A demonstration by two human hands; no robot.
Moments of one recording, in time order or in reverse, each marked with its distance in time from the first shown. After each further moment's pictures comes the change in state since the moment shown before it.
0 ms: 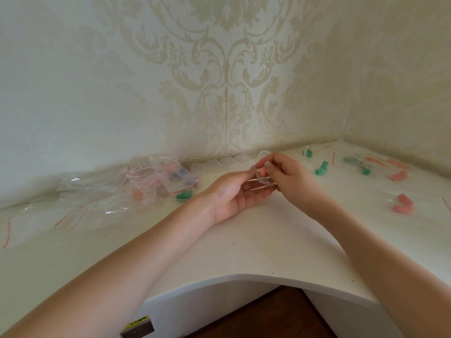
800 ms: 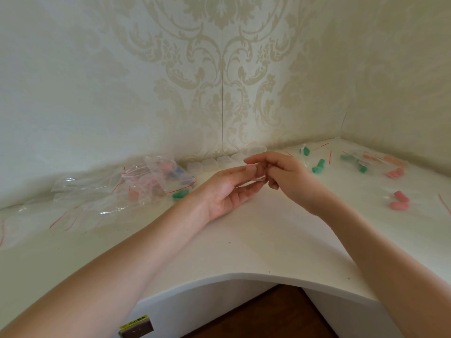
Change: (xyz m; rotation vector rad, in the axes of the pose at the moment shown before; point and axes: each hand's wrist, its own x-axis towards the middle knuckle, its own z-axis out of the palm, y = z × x) left_hand 0.007 0.000 -0.012 -0.041 -0.015 0.045; right_hand -0.003 -0.009 -0.009 0.000 -0.159 -0.026
